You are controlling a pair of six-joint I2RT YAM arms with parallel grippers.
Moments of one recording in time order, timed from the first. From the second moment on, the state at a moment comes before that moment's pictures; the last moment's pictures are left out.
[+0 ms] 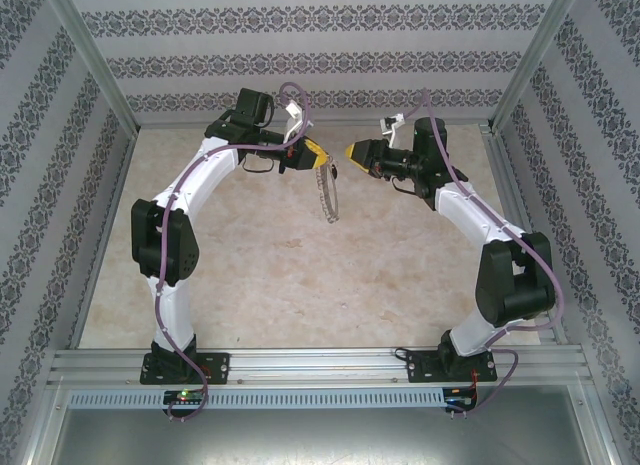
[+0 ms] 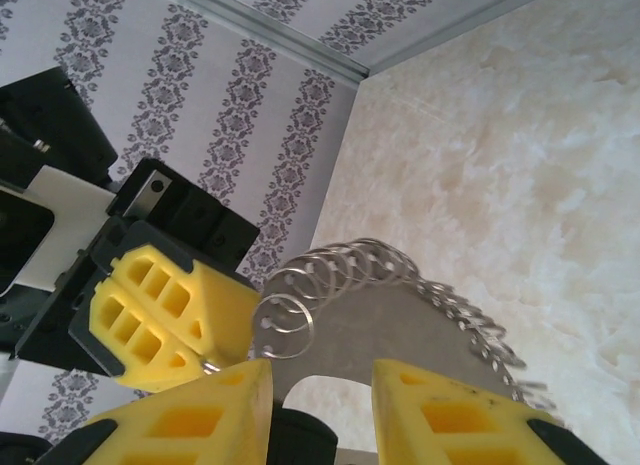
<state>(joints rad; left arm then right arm) -0.30 2.00 1.89 -0.67 1.16 0.47 0.21 1.61 1.19 0.08 -0.90 0.84</state>
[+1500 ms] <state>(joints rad) -0.30 1.99 1.85 -0.56 1.15 0.41 0.29 1.62 1.16 0.07 -0.95 0.81</state>
